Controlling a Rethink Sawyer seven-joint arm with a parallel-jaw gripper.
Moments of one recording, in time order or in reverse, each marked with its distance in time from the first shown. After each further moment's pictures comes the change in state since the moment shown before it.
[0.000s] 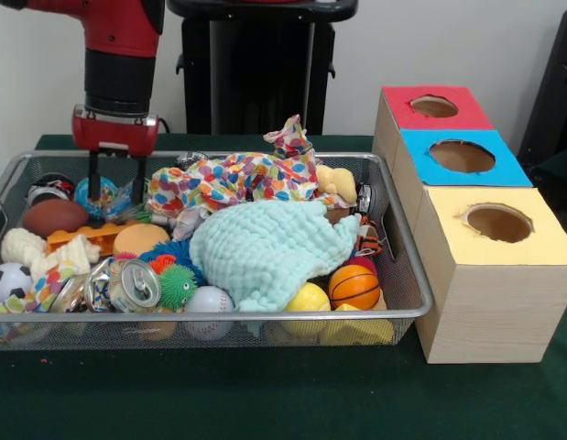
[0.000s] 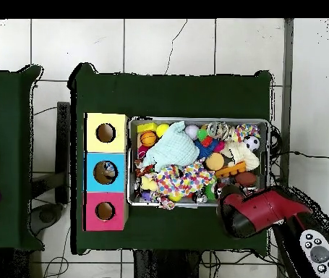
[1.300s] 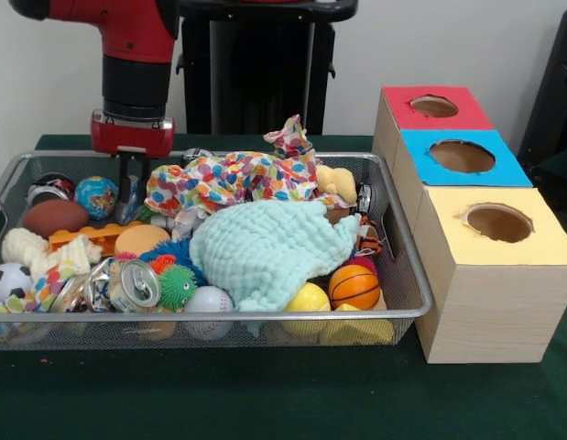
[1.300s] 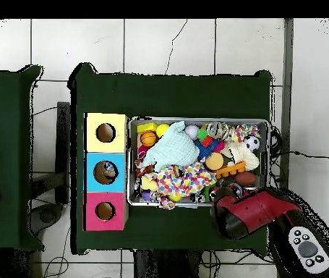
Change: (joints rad) arm 0.064 0.029 -0.065 -0.002 0.017 -0.031 0.000
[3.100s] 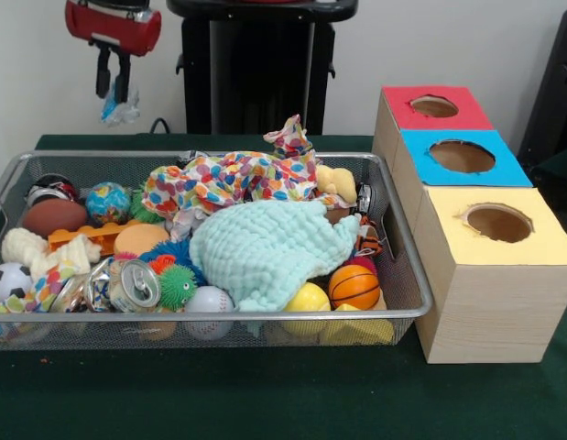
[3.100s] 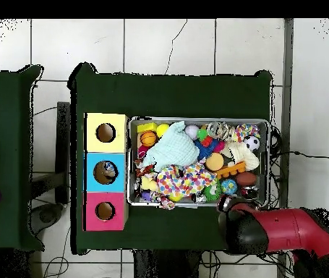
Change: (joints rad) arm -0.139 -0.396 0.161 0.202 0.470 0.332 -0.088
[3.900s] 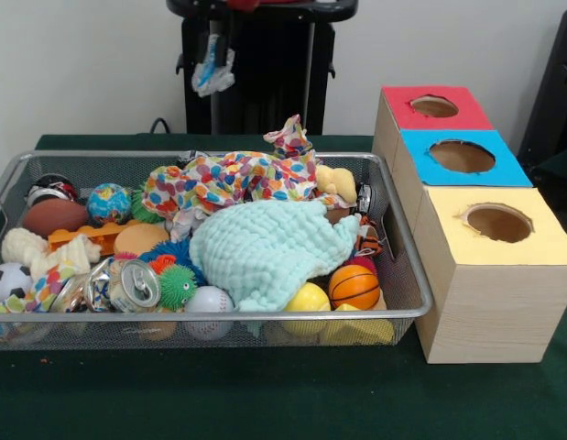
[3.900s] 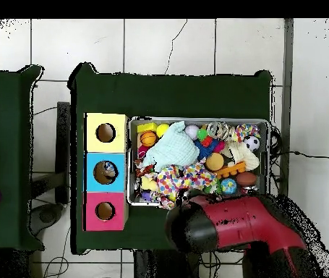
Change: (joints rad) arm 0.188 -0.138 0.051 0.050 0.167 0.088 -0.007
